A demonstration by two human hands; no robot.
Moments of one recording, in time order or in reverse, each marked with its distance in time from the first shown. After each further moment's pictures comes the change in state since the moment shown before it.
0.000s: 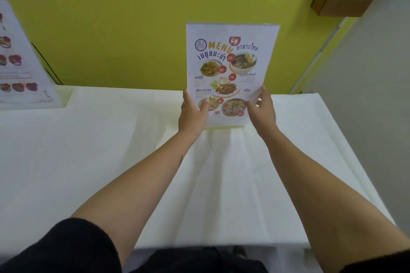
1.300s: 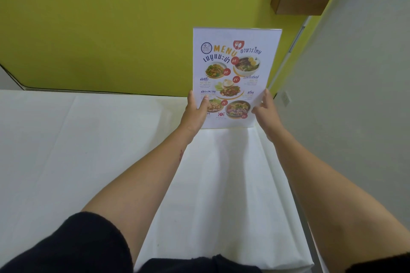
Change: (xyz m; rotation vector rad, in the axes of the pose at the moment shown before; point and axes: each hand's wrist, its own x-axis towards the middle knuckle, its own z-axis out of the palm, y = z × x) left_hand -0.010 0.099 0.244 -0.224 -0.195 -0.069; right_hand 0.122 0.112 -0.223 0.132 -0.143 0.089
